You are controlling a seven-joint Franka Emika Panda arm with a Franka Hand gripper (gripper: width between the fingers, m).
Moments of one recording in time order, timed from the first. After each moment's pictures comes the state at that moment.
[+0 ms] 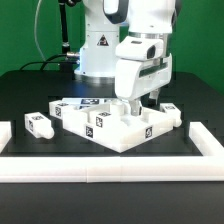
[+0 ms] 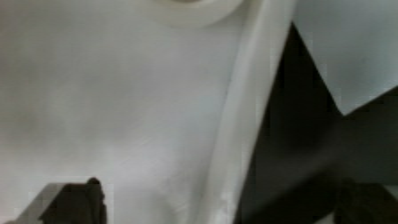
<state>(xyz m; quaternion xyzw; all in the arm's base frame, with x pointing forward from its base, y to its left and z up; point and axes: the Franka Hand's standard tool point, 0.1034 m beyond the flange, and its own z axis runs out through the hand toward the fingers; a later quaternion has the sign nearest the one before) 0.427 0.066 0.015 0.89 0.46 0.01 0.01</state>
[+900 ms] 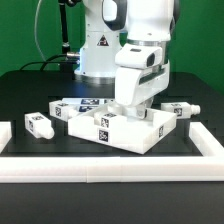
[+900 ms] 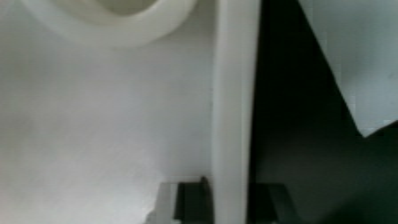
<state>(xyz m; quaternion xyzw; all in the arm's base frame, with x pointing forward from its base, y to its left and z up) 0.427 0.066 0.007 0.88 0.47 0.00 0.01</state>
